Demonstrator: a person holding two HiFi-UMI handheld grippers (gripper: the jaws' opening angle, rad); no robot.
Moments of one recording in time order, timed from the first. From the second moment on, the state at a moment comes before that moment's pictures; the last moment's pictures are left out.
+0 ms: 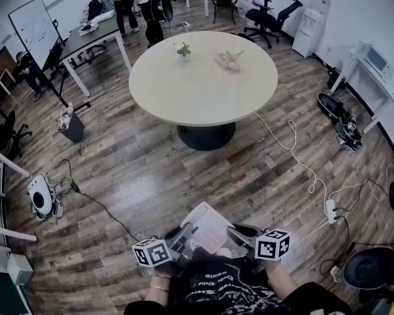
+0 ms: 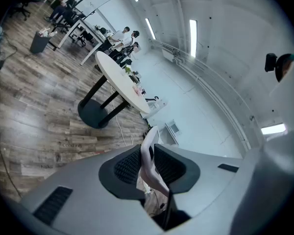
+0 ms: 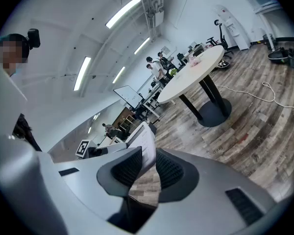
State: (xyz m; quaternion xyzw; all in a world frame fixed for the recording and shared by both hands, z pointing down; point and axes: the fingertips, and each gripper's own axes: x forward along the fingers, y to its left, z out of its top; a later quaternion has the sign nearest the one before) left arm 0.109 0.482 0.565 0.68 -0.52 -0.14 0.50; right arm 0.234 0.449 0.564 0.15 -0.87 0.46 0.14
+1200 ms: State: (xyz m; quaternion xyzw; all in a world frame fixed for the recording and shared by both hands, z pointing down) left arm 0.053 0.431 0.568 0.72 -0.48 -0.11 0.49; right arm 0.181 0.399 0.575 0.23 -0.88 0.41 0.13
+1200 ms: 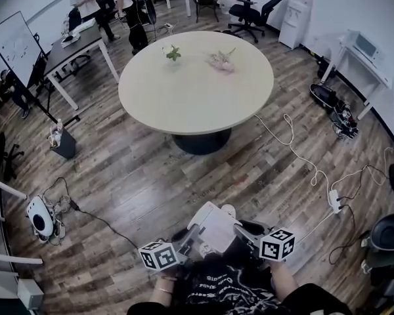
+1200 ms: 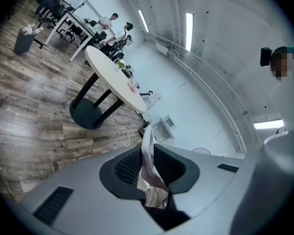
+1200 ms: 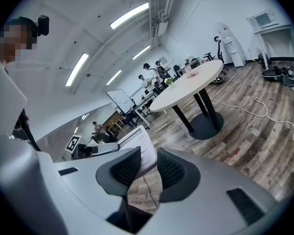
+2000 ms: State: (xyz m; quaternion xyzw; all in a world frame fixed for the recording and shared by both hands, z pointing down) left arm 0.014 0.229 0.561 0.66 -0.56 -0.16 0.47; right arm 0.129 0.166 0.564 0.13 -0.91 0.36 0.17
